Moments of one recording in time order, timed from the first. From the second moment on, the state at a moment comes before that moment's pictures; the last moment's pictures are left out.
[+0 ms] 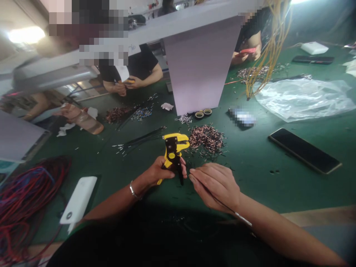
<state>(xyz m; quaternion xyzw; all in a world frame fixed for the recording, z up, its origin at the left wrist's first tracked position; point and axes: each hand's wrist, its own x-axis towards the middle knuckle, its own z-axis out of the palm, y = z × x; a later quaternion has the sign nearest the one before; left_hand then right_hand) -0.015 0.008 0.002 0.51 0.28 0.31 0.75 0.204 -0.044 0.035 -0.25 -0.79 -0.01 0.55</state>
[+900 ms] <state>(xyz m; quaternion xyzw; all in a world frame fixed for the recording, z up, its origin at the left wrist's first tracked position) -0.013 0.001 0.004 0.40 0.26 0.27 0.84 0.202 -0.050 0.037 -0.24 -0.81 -0.04 0.54</state>
